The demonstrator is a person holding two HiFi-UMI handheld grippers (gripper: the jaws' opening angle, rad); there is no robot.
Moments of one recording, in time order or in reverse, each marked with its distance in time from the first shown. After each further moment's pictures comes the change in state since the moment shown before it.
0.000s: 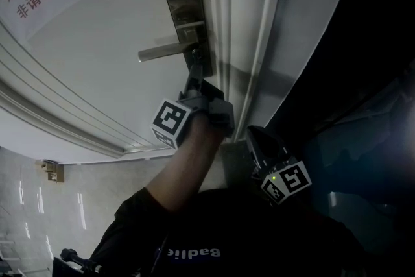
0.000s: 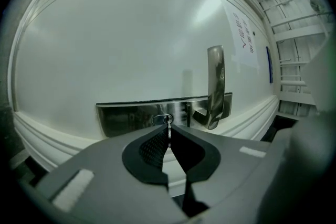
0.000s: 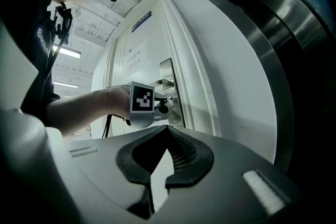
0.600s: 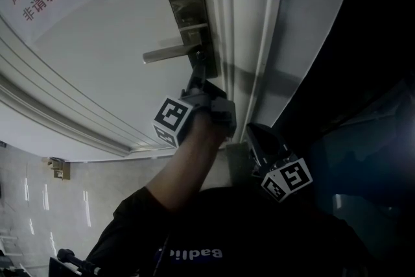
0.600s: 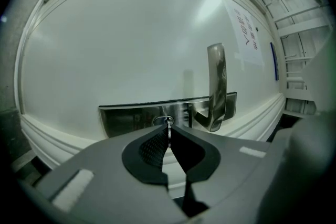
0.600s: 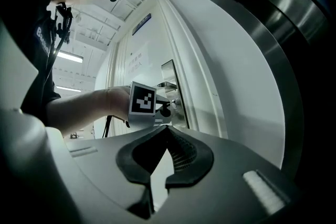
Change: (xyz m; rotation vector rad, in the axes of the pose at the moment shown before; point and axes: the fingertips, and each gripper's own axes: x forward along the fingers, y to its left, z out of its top) left arm 0.001 0.000 0.003 0.015 -0.001 0.068; right arm 0.011 0.004 0.010 0.023 -0.019 0.040
